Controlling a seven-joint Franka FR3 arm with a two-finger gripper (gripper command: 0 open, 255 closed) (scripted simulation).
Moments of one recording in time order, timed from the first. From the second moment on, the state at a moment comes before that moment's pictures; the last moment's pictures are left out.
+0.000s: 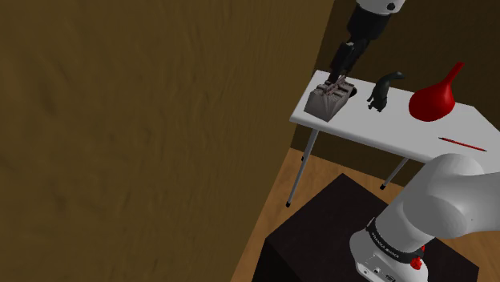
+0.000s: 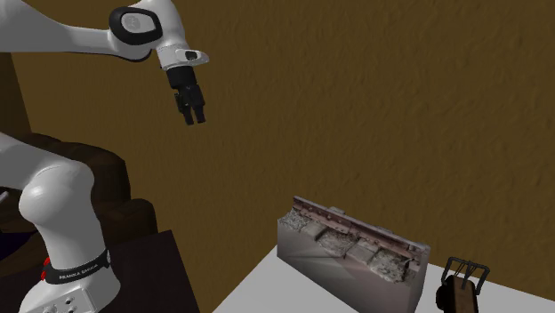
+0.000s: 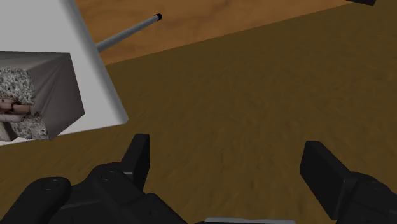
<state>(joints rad) -0.01 -0.83 0.06 -2.32 -0.09 1.67 -0.11</state>
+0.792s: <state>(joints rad) -0.15 -0.46 0.02 -2.12 -0.10 1.79 0.10</state>
